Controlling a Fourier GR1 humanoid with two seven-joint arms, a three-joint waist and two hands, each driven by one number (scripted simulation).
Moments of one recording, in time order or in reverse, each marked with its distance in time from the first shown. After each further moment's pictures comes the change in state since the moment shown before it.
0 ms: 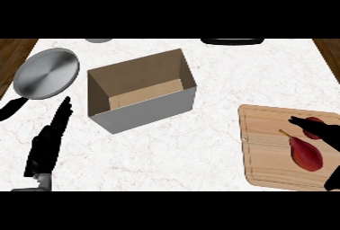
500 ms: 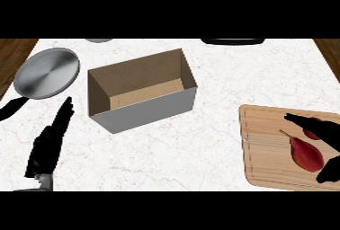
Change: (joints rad) left arm 0.006 -0.037 0.025 -0.019 -0.041 -0.037 0.010; right arm -0.067 0.073 -0.040 0.116 0.105 -0.009 -0.057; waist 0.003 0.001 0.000
